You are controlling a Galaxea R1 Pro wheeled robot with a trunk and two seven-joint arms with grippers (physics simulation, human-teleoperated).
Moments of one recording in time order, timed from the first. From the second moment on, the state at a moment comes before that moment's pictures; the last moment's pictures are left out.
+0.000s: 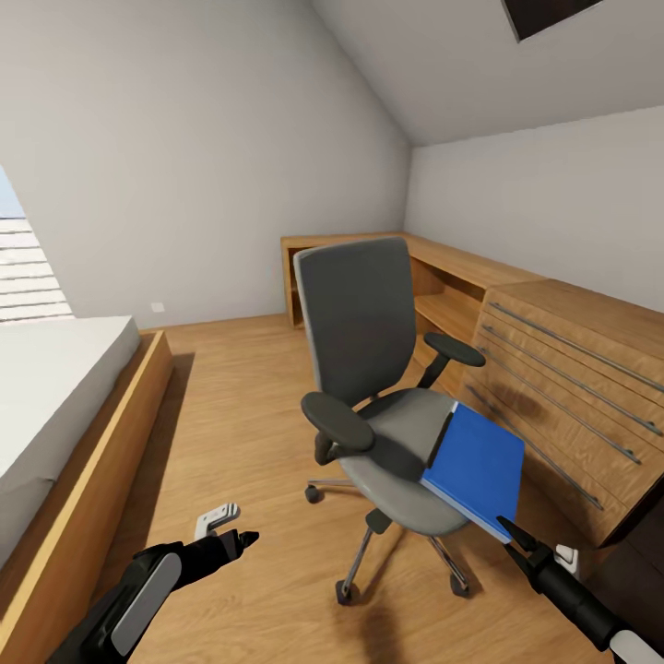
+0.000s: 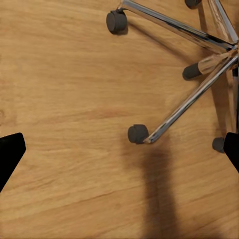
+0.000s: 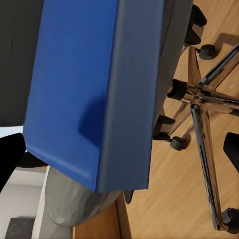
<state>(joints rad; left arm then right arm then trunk) -0.36 0.18 -0.22 -1.01 0.78 0.60 0.05 -0.42 -0.43 0.30 -0.36 -1.42 0.26 0.97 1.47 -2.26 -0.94</state>
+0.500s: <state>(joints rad) -0.36 0.18 -0.22 -1.01 0.78 0.60 0.05 -0.42 -0.43 0.30 -0.36 -1.42 0.25 0.97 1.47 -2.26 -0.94</state>
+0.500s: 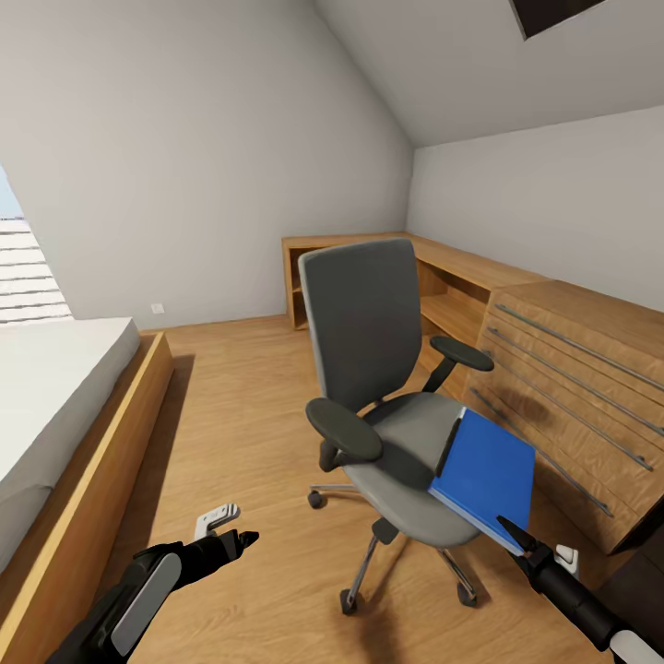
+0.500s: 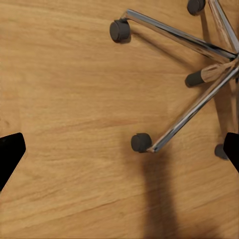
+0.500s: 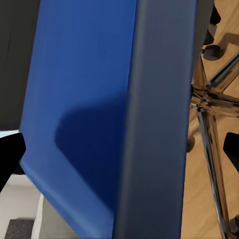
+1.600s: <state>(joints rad) -0.36 0.18 -0.22 -1.01 0.78 0.60 0.05 -0.42 -0.43 0.30 -0.35 -1.42 0.25 0.97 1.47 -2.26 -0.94</state>
